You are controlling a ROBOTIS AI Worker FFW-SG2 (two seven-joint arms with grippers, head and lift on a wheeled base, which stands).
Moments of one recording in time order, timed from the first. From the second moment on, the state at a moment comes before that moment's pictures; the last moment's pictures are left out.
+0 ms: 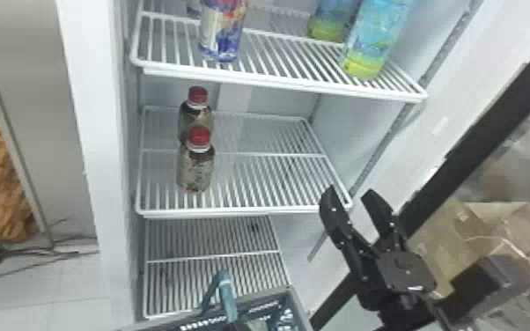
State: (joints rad) left arm 0.36 0.29 -0.44 -1.71 1.71 0.78 -0.64; right arm 0.80 -0.05 -0.15 -2.46 -0.28 0.04 0.05
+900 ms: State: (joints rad) left arm 0.35 0.29 -0.44 -1.71 1.71 0.78 -0.64; right arm 0.81 -0.04 -0.11 -2.40 -0.18 -0.07 -0.03
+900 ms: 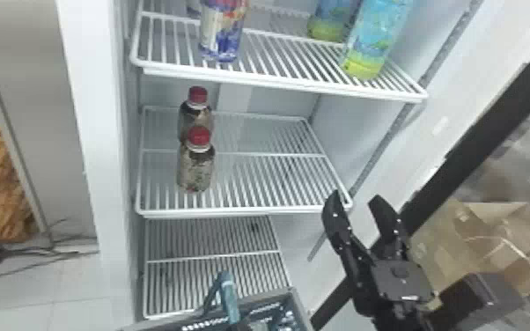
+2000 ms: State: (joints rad) left arm 0.36 0.28 -0.44 -1.71 1.71 0.78 -0.64; right arm 0.81 -0.05 -0.10 -2.39 -0.17 -0.08 -0.03
